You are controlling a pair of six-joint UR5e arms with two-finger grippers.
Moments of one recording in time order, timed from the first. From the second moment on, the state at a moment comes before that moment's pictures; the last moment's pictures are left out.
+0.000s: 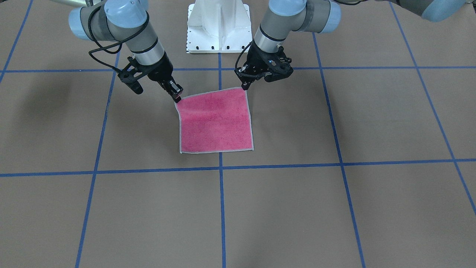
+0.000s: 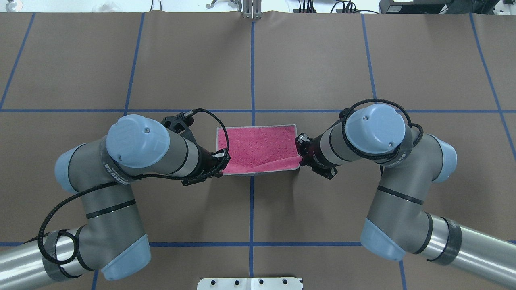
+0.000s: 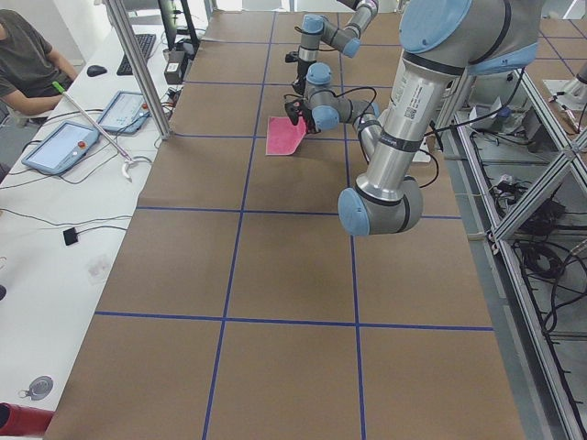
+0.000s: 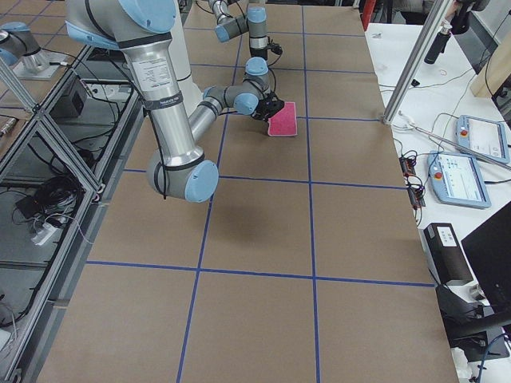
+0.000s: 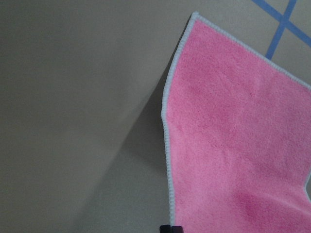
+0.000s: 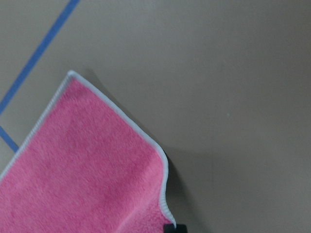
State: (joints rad) left arm -0.47 -2.11 -1.85 -1.82 -1.86 -1.80; right arm 0.54 -1.14 1.85 -1.32 1.88 2.10
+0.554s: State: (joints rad) left arm -0.55 -2.20 -1.72 -1.82 -1.86 -1.80; right arm 0.60 -1.06 1.74 -1.32 1.92 2.11
